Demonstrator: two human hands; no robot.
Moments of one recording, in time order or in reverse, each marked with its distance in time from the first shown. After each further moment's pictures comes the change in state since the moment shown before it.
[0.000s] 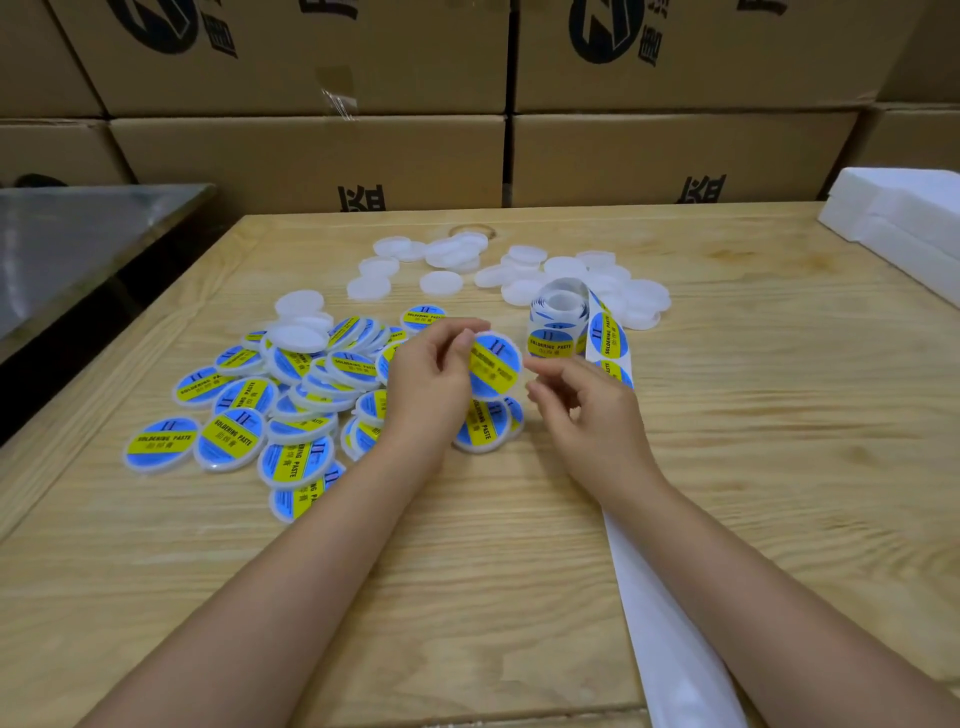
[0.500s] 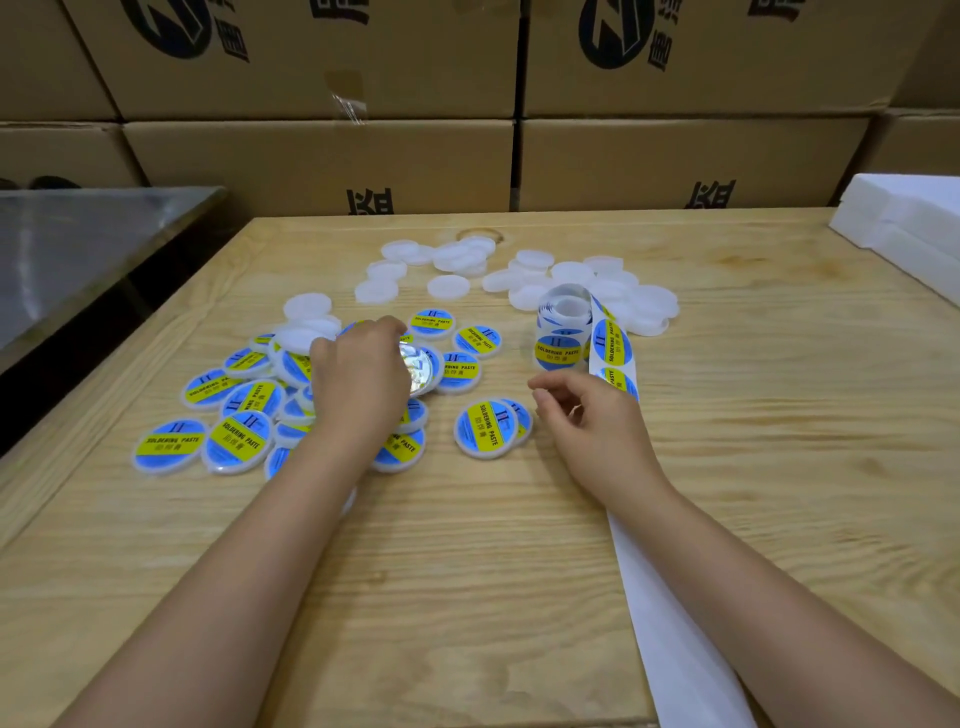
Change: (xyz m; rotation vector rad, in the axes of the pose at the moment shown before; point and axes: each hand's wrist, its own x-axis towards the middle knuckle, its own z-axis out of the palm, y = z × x) left_hand 0.037 -0.020 -0.052 1.076 0.065 0.144; right_hand 0.004 0.007 0.003 -0.052 -0.070 0.167
